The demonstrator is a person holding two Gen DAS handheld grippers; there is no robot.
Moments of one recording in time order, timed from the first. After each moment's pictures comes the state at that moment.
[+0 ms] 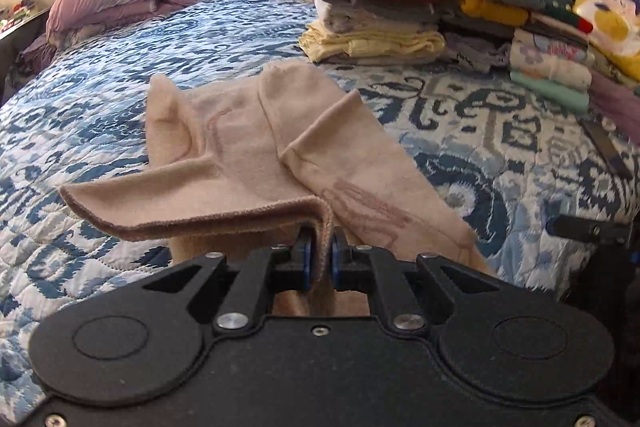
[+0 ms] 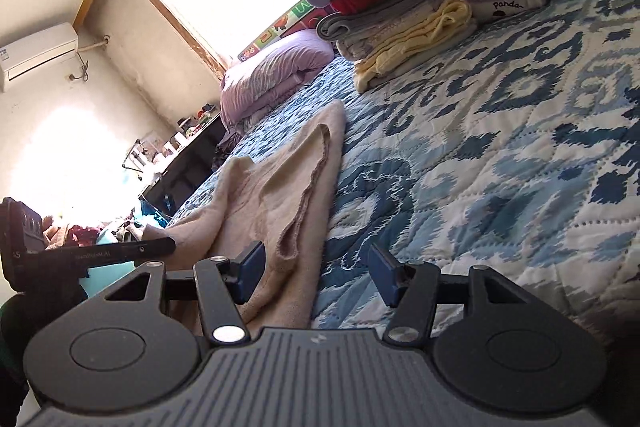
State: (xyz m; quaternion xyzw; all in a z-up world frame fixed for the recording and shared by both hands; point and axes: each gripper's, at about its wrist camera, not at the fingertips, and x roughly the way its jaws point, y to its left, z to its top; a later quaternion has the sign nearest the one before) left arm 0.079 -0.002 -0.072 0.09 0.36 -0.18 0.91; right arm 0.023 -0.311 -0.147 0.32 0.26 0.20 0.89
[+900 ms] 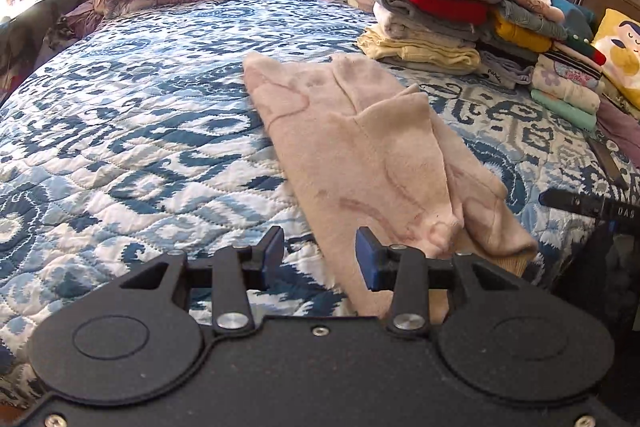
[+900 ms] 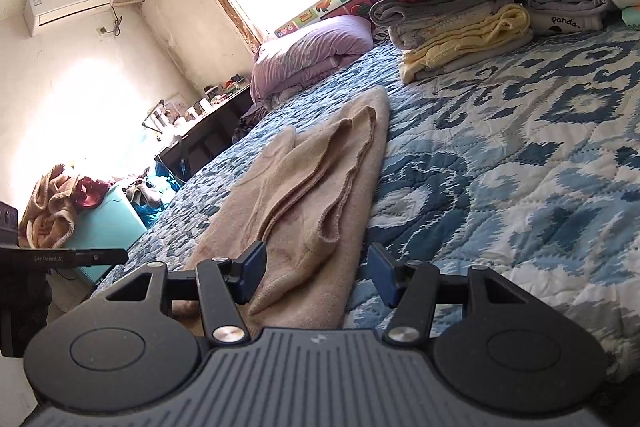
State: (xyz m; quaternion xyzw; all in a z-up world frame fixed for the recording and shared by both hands) left arm 0.009 0.110 -0.054 0.02 0.35 -0.13 0.93; right arm 0.027 -0.275 -0.139 0.25 0.25 0.25 0.90
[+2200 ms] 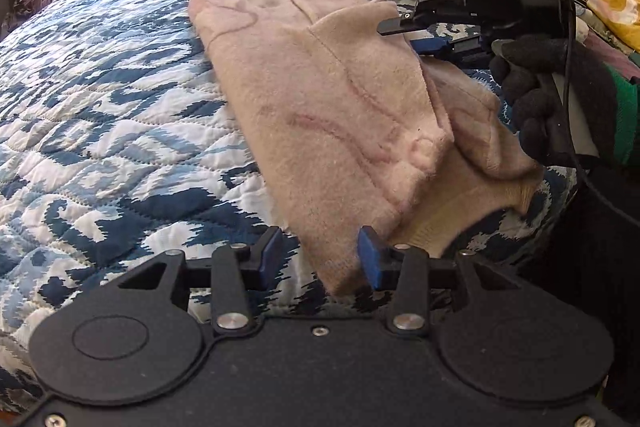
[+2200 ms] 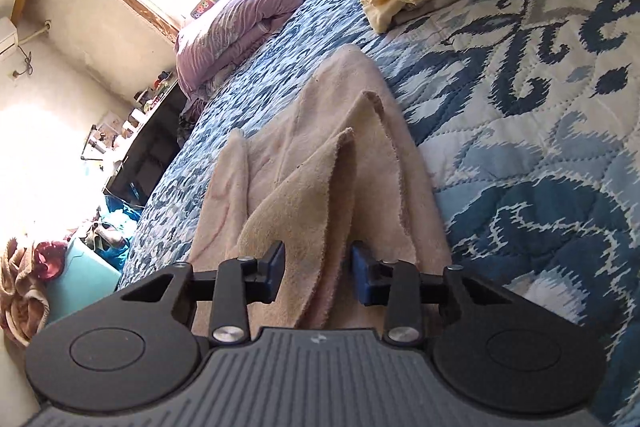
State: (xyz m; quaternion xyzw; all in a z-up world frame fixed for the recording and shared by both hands) left arm 0.027 0.078 -0.110 0.04 0.42 -0.18 0.89; right arm 0.192 -0.191 -0.143 0.34 0.36 0.17 0.85
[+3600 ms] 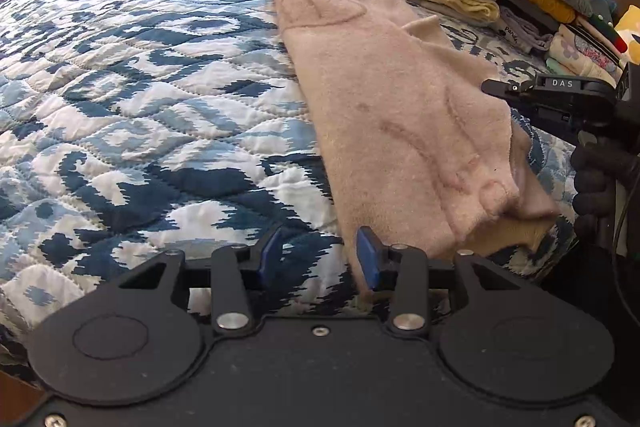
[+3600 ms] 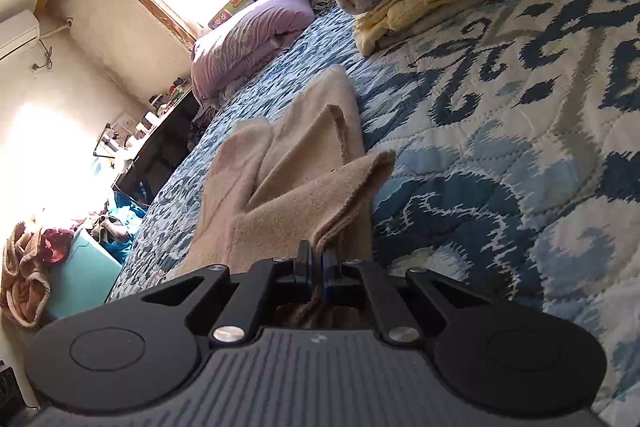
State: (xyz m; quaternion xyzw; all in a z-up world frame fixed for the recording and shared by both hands) left arm 0.033 0.110 -0.114 -0.06 0.44 -0.13 0.88; right arm 0.147 -0.239 -0.150 0.31 0.32 0.19 0.88
